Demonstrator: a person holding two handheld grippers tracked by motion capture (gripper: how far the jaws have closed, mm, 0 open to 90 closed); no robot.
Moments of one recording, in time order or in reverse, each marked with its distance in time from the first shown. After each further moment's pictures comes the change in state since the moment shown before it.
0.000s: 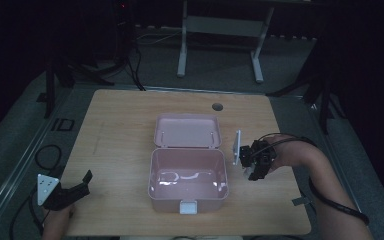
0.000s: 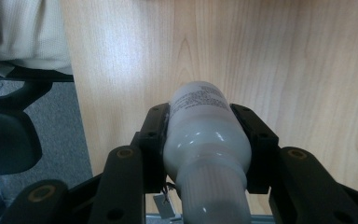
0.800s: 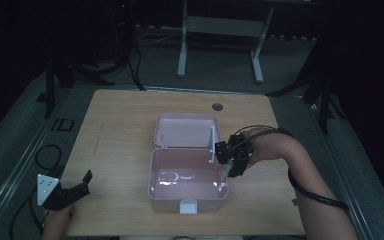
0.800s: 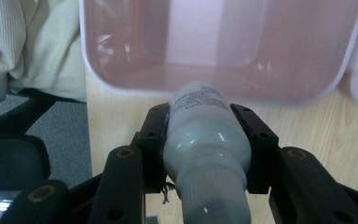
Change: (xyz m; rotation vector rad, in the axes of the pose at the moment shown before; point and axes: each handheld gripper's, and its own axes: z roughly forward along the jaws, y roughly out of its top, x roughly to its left) left arm 0.000 0.000 0.000 0.000 -0.002 0.000; right arm 0.006 0.062 -0.028 -0.020 -0.009 -0.089
